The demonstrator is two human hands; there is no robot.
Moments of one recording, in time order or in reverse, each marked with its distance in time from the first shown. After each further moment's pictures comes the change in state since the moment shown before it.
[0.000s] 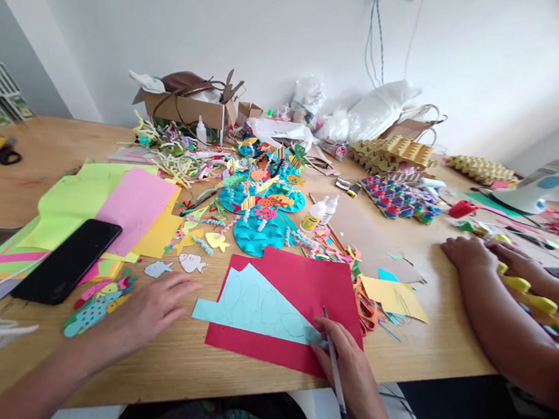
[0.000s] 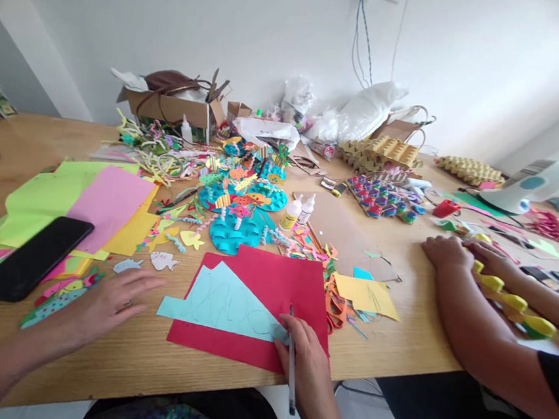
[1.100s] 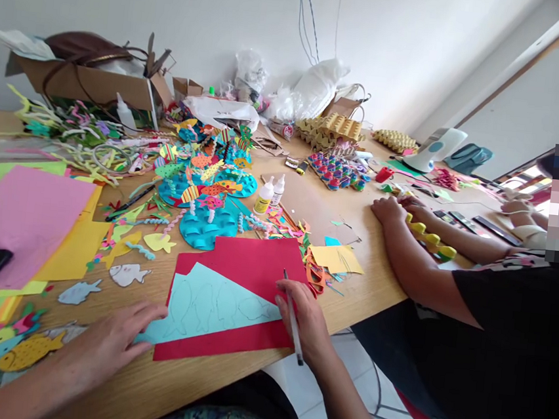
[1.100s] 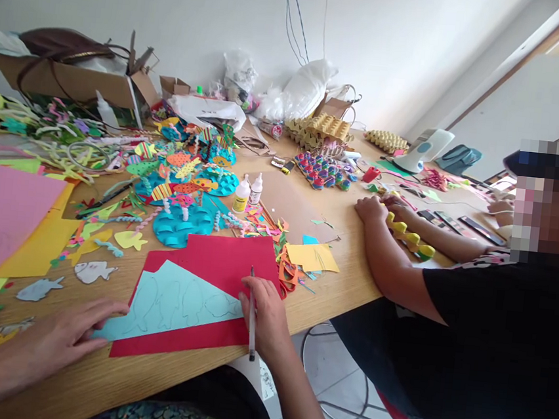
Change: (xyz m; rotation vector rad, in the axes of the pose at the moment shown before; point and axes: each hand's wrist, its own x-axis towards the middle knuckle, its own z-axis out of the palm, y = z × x) left_hand 0.020 -0.004 0.044 -0.078 -0.041 0.217; right_hand 0.022 -0.018 -0.017 0.148 0.133 0.028
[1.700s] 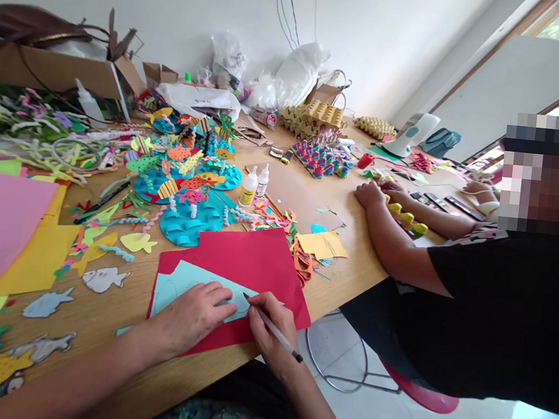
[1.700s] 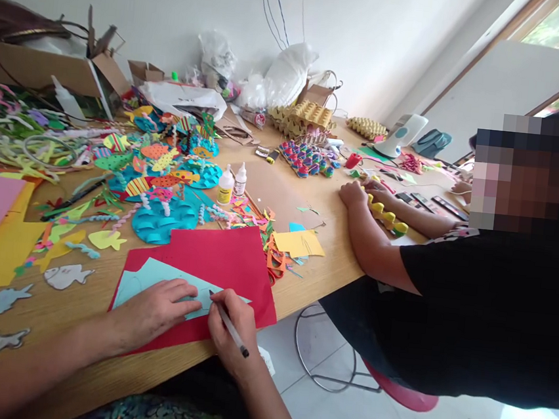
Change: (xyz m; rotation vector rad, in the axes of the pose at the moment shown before) left_hand 0.101 0.080 0.032 0.155 -0.054 0.519; right_hand -0.026 -0.026 0.035 0.237 0.009 0.242
